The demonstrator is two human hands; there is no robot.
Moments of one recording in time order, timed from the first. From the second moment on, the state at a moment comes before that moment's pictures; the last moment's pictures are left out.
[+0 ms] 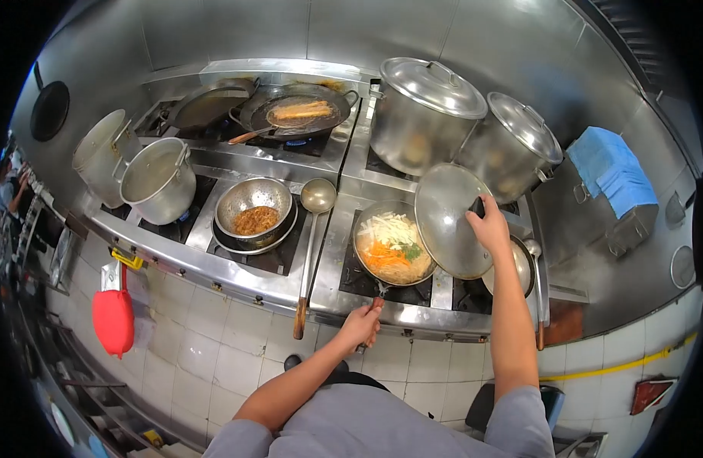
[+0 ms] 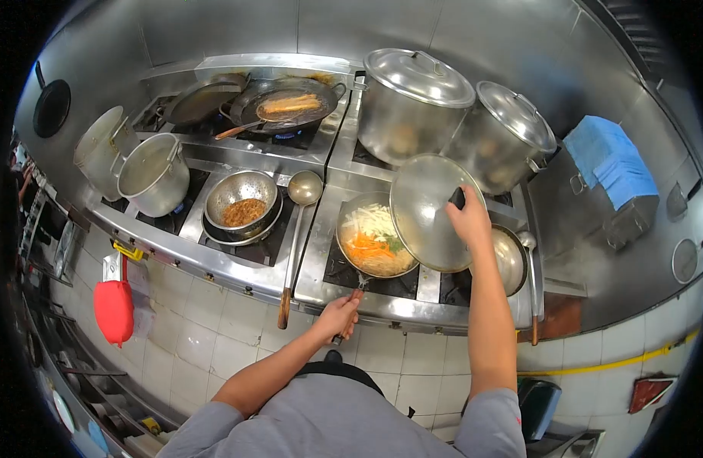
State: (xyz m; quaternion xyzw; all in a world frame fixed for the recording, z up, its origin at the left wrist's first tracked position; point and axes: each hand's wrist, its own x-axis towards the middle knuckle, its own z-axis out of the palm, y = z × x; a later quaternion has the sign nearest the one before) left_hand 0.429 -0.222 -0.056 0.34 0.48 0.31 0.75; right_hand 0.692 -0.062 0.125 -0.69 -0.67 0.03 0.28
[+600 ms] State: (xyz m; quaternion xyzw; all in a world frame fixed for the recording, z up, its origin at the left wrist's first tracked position) left_hand 0.435 -0.218 -0.061 0.32 0.47 0.32 0.76; right_hand 0.601 -0.012 0.005 -0.68 -0.72 0.10 0.06
